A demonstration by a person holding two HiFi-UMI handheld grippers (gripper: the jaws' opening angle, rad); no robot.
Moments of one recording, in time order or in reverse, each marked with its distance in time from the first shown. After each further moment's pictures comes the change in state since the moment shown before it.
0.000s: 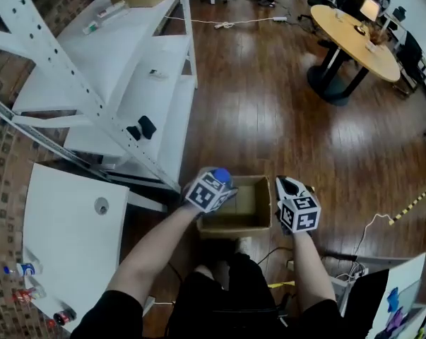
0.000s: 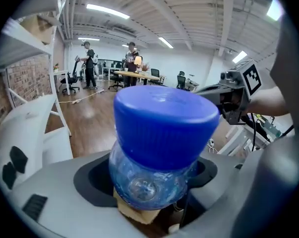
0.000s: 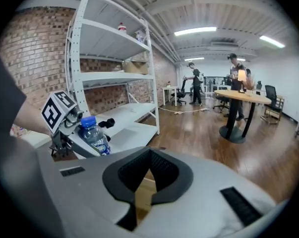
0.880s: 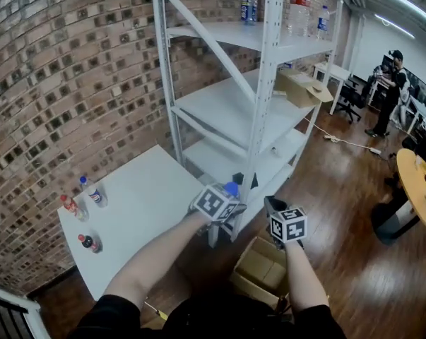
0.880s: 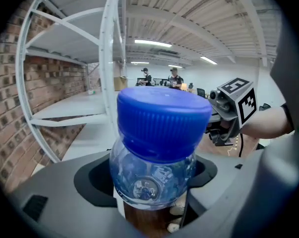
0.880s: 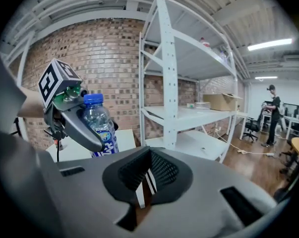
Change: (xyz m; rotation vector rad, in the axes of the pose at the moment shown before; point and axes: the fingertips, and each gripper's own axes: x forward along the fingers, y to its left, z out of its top) left arm -0.417 0.021 0.077 -0.192 -0.183 0.591; right arm -0.052 0.352 0.206 -0.461 -0.121 0.604
